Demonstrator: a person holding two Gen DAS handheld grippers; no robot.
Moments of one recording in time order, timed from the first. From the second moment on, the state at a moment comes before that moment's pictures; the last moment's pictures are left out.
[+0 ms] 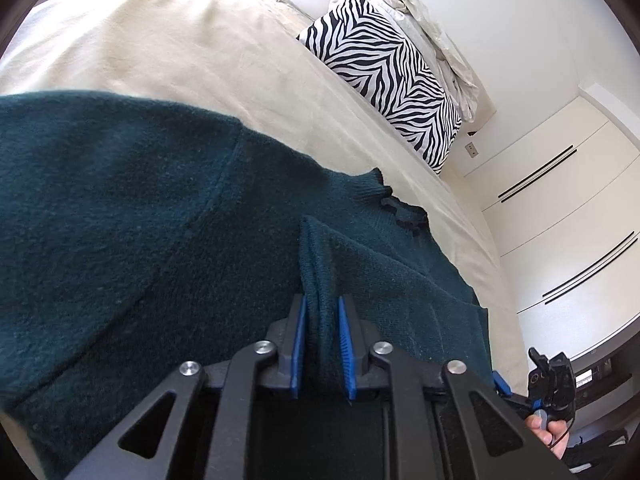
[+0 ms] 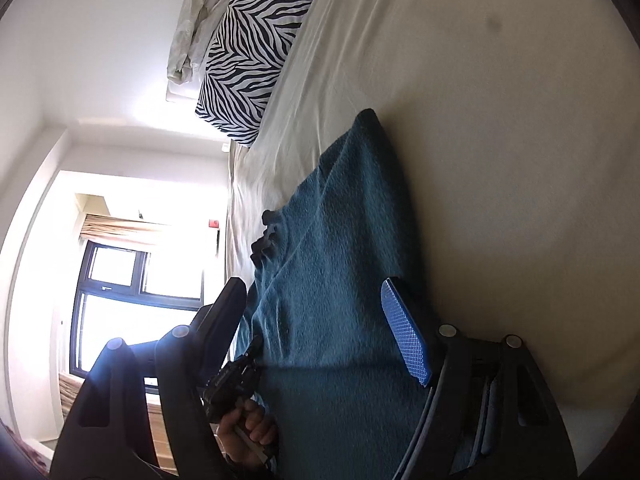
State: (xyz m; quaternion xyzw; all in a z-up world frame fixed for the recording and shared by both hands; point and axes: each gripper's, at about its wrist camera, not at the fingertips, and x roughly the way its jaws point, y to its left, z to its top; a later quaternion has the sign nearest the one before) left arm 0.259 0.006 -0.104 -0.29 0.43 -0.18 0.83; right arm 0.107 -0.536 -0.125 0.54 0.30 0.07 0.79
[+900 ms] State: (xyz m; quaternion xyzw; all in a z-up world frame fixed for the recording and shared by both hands) left arm 0.129 0.361 -0.126 -0.63 0.23 0.12 0.73; right arm 0.044 -0.322 0.000 0.44 0.28 0.16 0.84
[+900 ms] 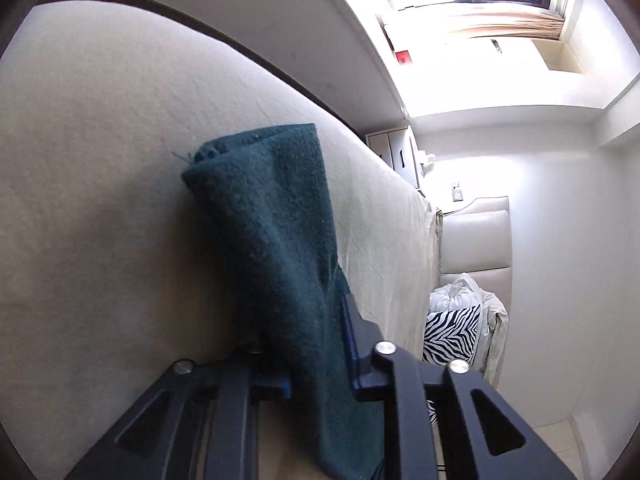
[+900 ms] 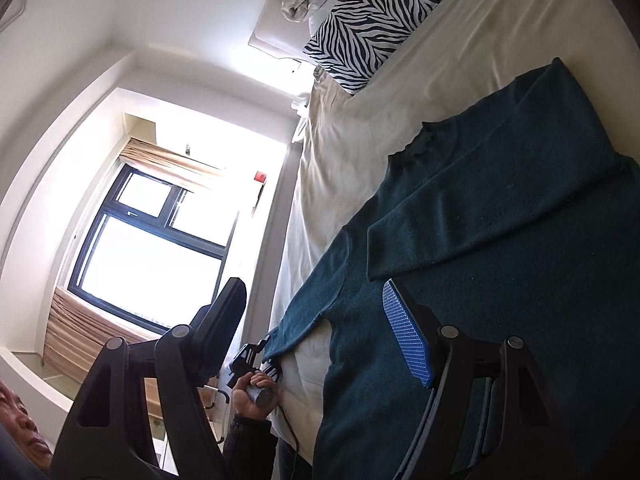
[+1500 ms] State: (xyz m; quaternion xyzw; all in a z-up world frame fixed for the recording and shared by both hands) left arm 0.177 -0.122 -0.100 0.16 0.36 -0.12 0.91; right arm 0.045 -0.369 -0.064 0.47 0.31 0.11 0.82
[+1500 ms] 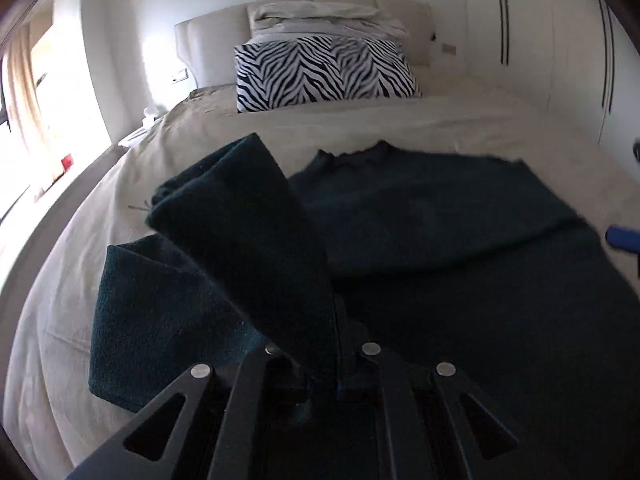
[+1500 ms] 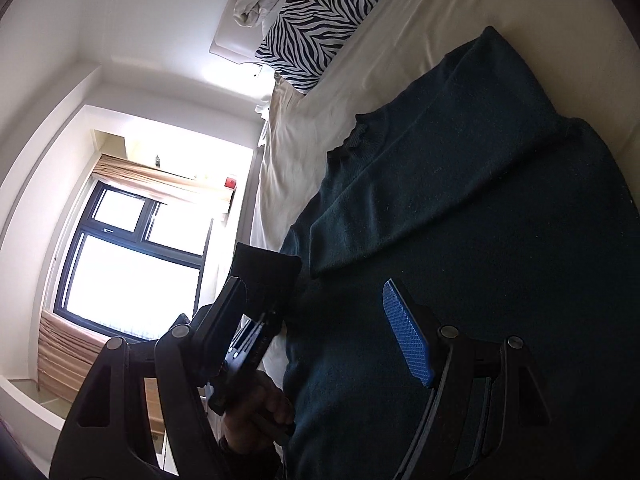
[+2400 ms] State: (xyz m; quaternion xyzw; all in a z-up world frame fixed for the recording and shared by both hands) left arm 0.156 -0.045 -0.109 0.03 0.38 -0.12 0.92; right arm 0.169 -0.241 -0.148 0.36 0.49 0.13 0.78
